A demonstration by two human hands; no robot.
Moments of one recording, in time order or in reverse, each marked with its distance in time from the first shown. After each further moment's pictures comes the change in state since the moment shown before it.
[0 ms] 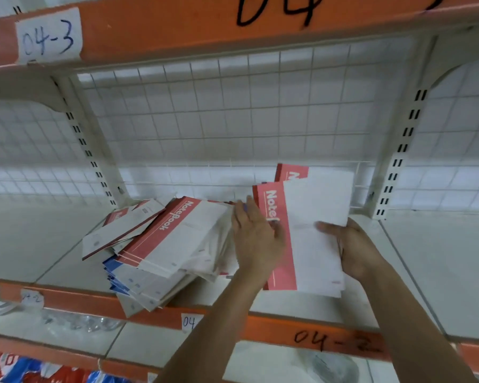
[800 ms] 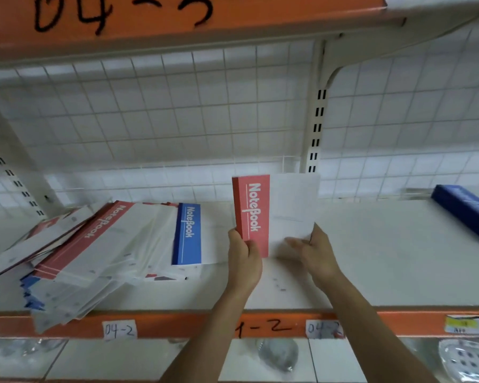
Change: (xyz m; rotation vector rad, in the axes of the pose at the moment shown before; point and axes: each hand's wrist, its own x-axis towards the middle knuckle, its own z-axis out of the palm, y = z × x) left_hand -0.042 0.061 0.097 -0.651 -0.076 -0.096; right_hand -0.028 0.015 -0.091 -0.467 0.241 -0.217
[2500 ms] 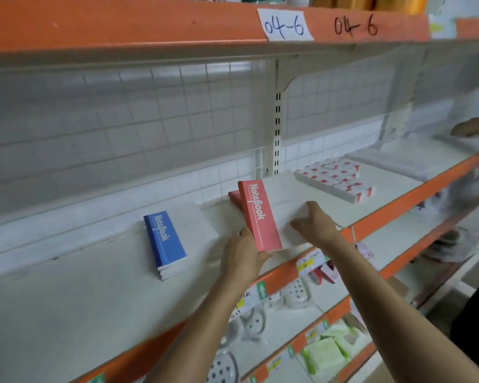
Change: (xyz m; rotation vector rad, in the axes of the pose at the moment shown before) left_hand -0.156 0.179 0.566 0.623 -0.547 0.579; right_hand -0.039 0.030 -0.640 -0.533 0.532 0.290
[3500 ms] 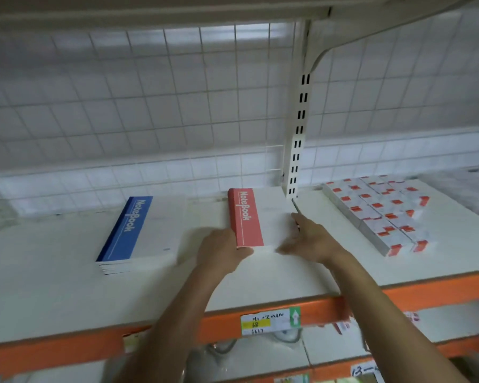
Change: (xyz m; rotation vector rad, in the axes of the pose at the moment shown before) left_hand 0.097 0.040 0.045 0.165 -0.085 -0.448; right_hand 0.158 0.051 -0.023 -0.149 -0.601 -0.278
